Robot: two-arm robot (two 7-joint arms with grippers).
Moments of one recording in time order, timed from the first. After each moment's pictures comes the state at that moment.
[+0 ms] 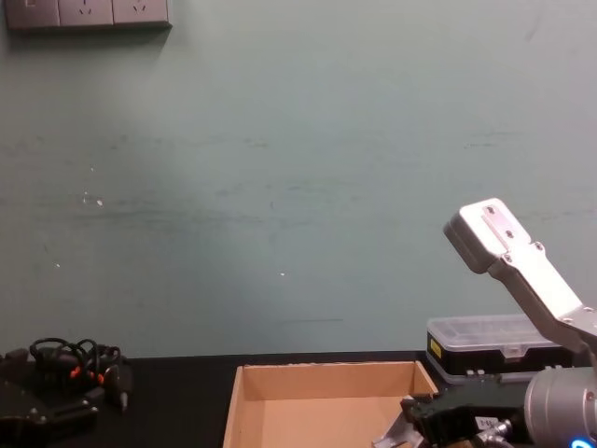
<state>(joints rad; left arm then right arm) -0.20 0.60 0.45 -1.41 -0.25 -0.12 0.03 0.40 0.22 -0.40 -1.27 0.08 0.30 0.28</state>
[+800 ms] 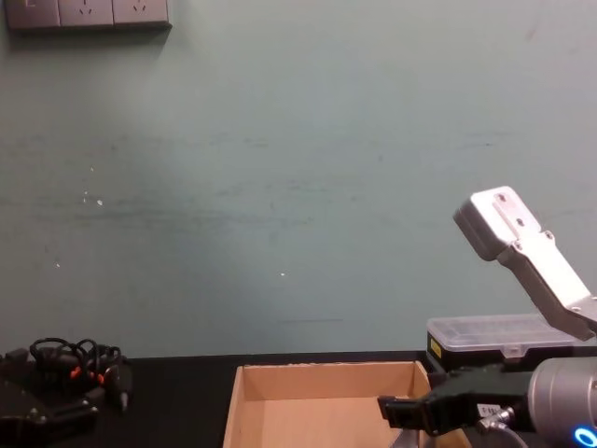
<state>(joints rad) -0.20 0.60 0.45 -1.41 -0.25 -0.12 0.03 0.39 0.20 -0.35 -1.28 0.06 0.29 0.30</state>
